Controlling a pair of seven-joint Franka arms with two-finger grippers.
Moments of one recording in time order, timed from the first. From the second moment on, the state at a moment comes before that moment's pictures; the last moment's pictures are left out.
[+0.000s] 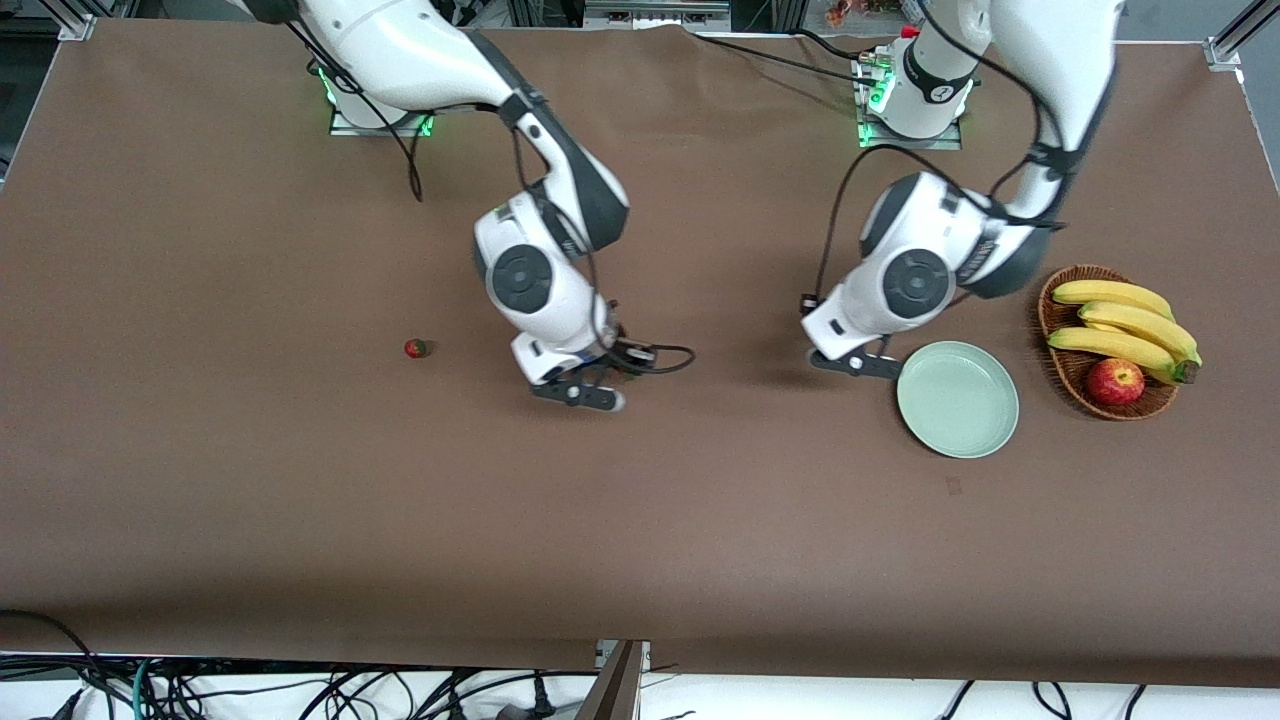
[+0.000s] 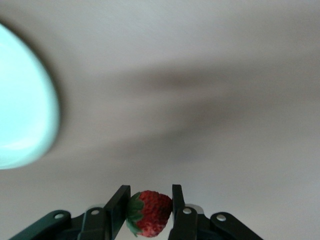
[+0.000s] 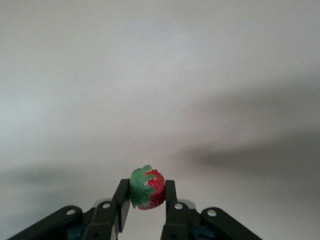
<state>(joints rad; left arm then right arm) -0.08 0.37 -0.27 -1.87 0.08 1.94 -0.17 0.73 0.83 0.00 -1.33 0.32 2.40 0.84</state>
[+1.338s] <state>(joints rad) 0.18 0.49 -0.40 -1.78 0.21 2.09 0.46 0.67 0.61 -0.41 -1.67 0.32 2.02 0.04</state>
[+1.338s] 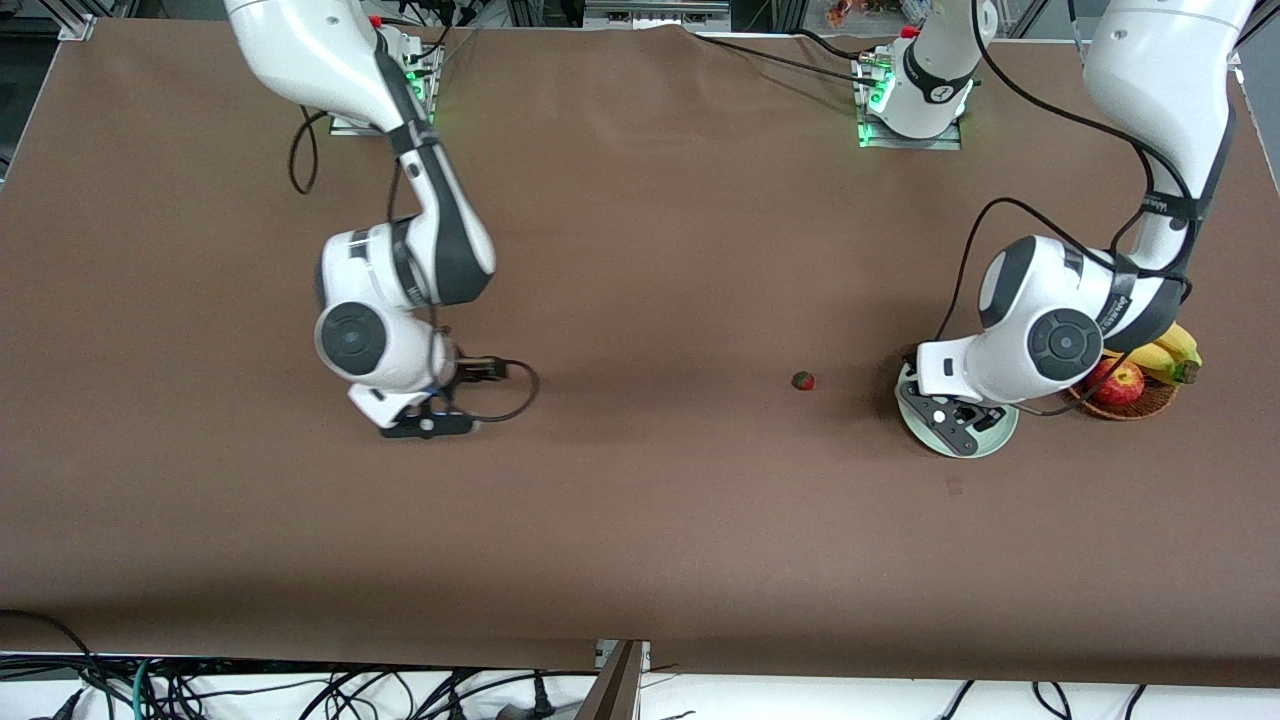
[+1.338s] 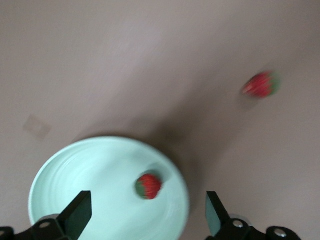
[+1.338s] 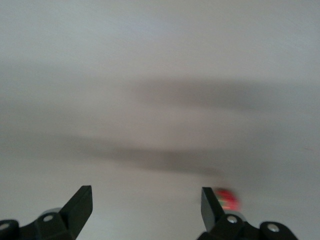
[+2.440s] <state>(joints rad) 0.03 0.69 -0.45 -1.86 0.33 2.41 0.18 0.69 0.50 -0.44 -2.07 0.32 2.33 -0.10</state>
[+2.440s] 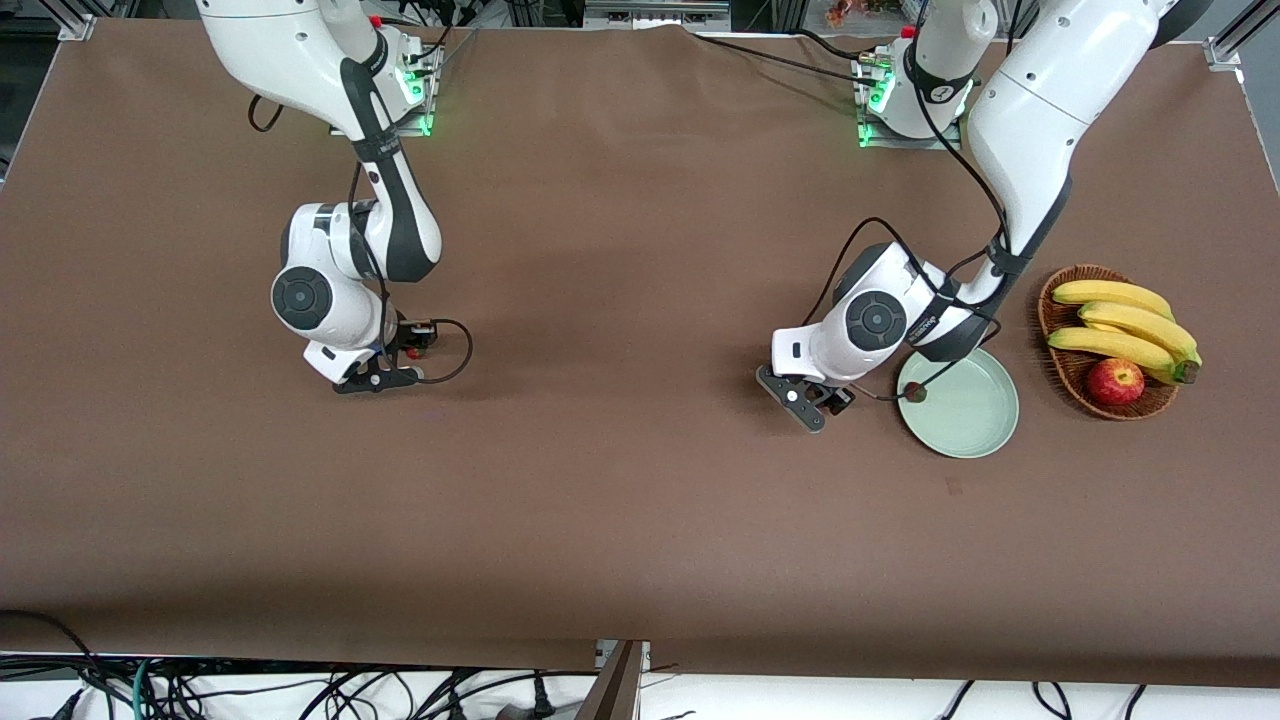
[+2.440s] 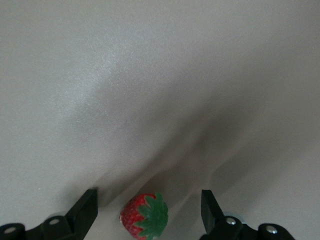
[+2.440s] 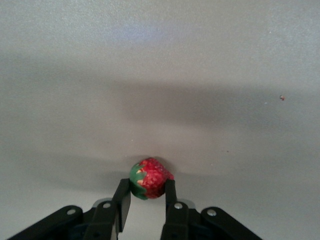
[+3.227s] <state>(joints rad) 0.07 0.54 -0.45 -1.75 0.34 2.00 0.19 0.72 0.55 -0.33 -1.63 0.47 2.04 0.24</state>
